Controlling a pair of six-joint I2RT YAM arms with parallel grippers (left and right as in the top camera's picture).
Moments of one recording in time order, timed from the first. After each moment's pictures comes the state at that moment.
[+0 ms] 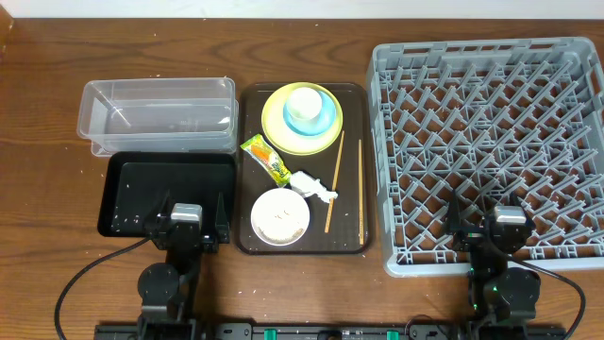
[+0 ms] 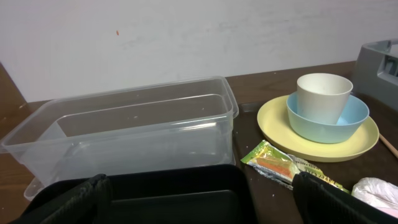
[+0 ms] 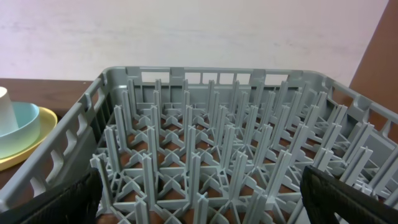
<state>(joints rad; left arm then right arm) -0.04 0.01 0.02 -0.12 0.01 0.09 0.02 0.01 0.01 -0.06 0.08 -0.02</state>
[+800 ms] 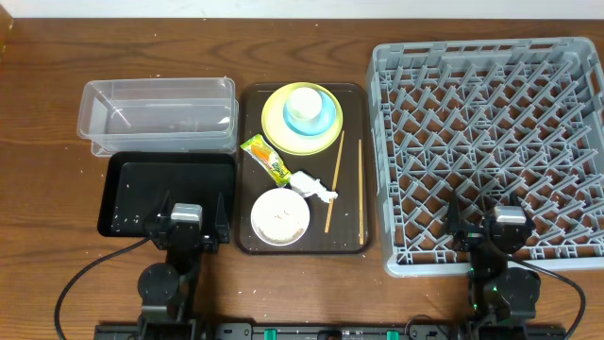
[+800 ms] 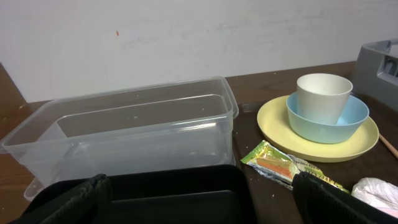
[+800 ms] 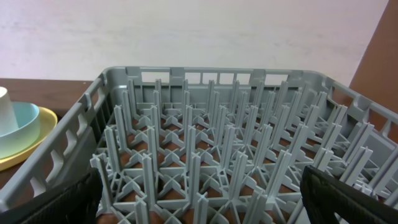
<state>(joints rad) -0.04 0.01 0.02 -0.11 0.01 0.10 0.02 0.01 0.01 -0.06 0.08 -0.02</state>
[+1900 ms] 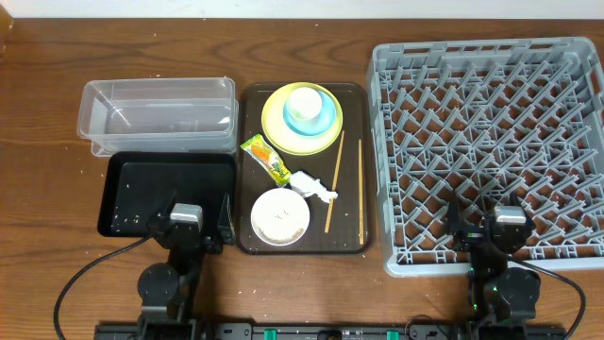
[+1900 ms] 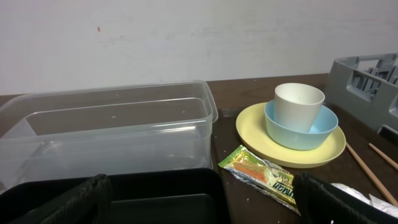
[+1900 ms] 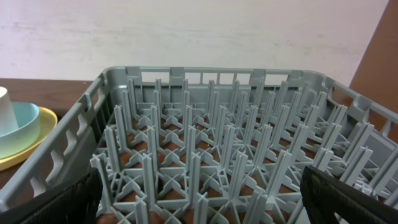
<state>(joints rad) -0.04 0.01 0.02 -0.11 0.08 0.01 0.02 0.01 0.01 -0.06 0.08 -0.02</state>
